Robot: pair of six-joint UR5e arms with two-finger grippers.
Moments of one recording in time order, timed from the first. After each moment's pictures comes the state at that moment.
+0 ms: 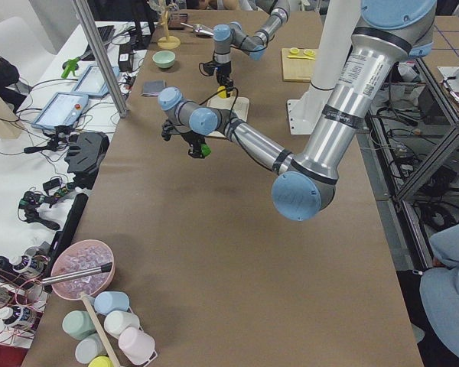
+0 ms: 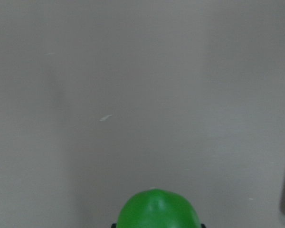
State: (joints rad) left arm -1.00 -2.02 -1.65 -1.46 -2.49 -0.51; right arm 0.60 -0.93 1.56 -1.37 2.07 0.63
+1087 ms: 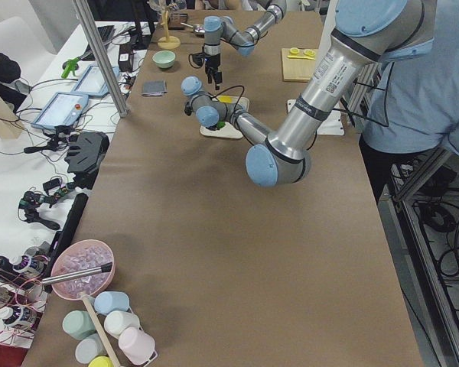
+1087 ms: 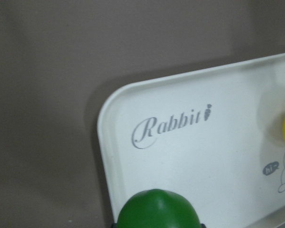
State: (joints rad) left arm -0.73 -2.26 -1.36 -1.96 -2.48 -0.87; right arm 0.74 -0.97 1.51 -1.23 2.15 0.62
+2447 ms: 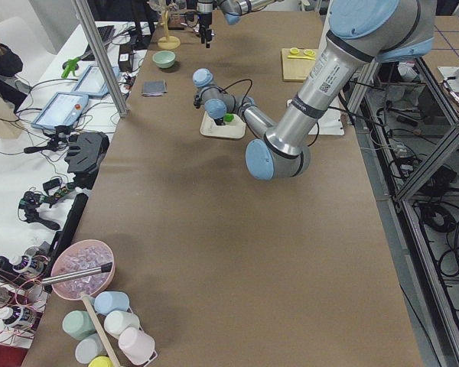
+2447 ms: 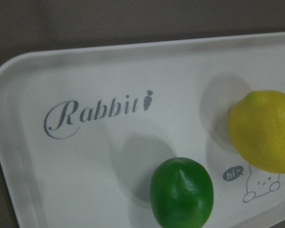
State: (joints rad) left arm -0.71 -2.27 -1.40 -1.96 -2.39 -0.97; right arm 1.16 -1.34 1.57 -1.16 2.38 0.36
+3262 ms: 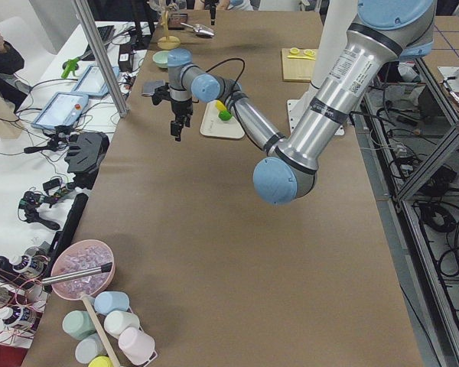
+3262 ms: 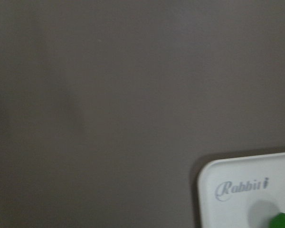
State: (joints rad) left arm -1.03 -2.10 -1.79 -1.32 -2.03 -0.43; right arm 1.35 -1.49 1.64 -1.38 2.39 0.32
